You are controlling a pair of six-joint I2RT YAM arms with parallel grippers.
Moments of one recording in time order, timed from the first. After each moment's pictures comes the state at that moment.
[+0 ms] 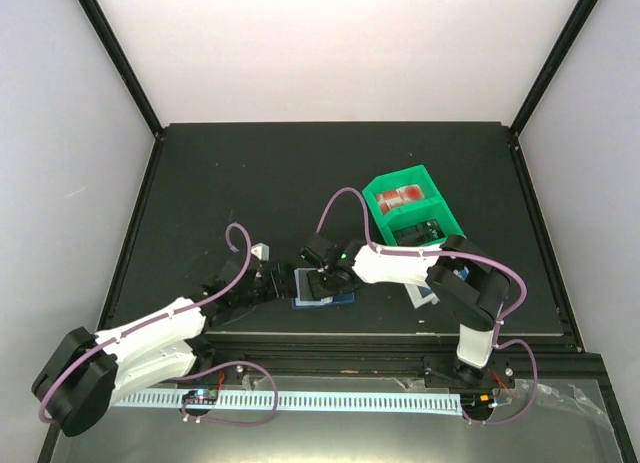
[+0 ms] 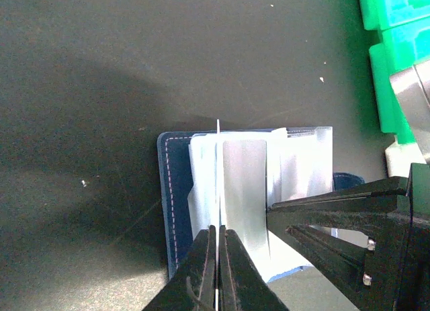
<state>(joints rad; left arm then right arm) -0.66 0.95 0.26 -0.04 0.13 -0.93 1.03 1.85 1.10 -0.49 -0.03 0.69</state>
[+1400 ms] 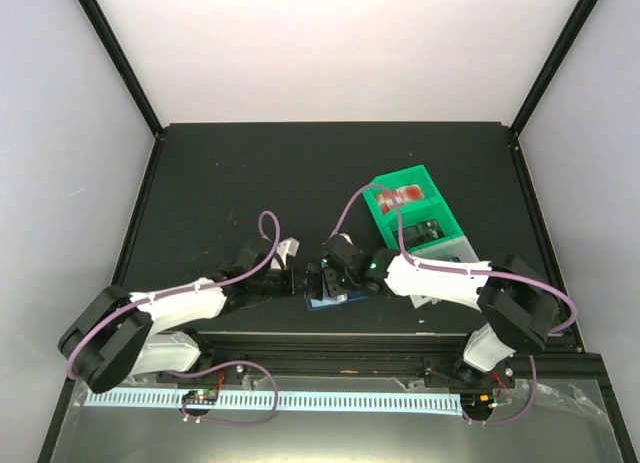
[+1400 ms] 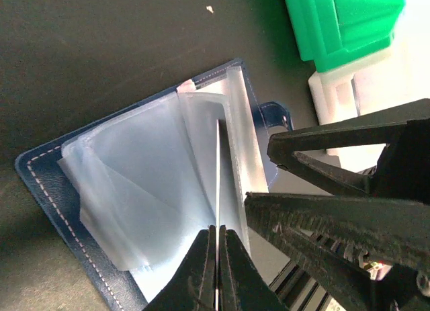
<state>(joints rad) -0.67 1.21 0.37 0.16 0.42 -0.83 1.03 1.56 0.91 -0.40 0.13 0.68</state>
